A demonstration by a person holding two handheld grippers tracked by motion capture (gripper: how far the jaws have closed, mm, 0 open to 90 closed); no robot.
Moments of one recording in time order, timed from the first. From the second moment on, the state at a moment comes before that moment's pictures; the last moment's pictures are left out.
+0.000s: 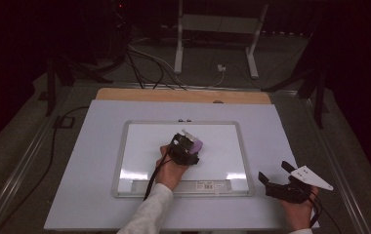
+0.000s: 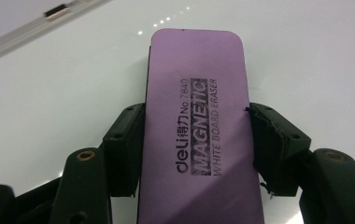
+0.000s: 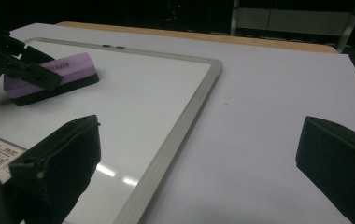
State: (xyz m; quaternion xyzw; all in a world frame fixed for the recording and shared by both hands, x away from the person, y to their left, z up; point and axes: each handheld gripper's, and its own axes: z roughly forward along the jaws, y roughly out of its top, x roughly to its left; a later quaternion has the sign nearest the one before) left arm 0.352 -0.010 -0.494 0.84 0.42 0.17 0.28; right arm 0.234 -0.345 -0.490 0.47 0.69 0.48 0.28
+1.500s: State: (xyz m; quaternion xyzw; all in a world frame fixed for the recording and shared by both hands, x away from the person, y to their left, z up) left arm 0.352 -0.014 -0.495 0.85 0.41 0.14 0.29; right arm 0.234 -0.345 -0.490 0.47 0.69 0.47 0.28
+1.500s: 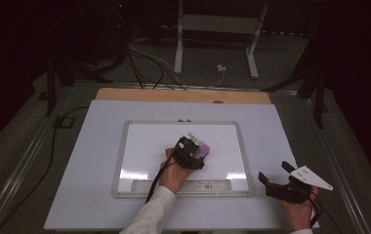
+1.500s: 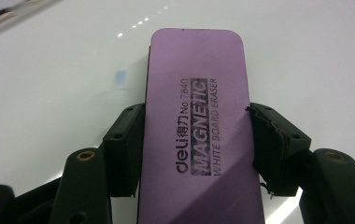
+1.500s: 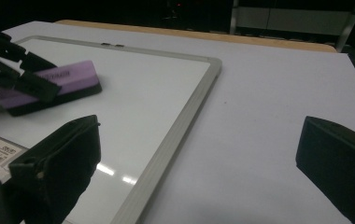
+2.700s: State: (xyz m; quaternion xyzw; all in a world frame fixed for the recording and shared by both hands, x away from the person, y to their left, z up) left arm 0.380 0.005 -0.495 0.83 0.46 0.16 0.28; right arm 0.233 -0.346 -0.490 0.47 0.69 0.47 0.28
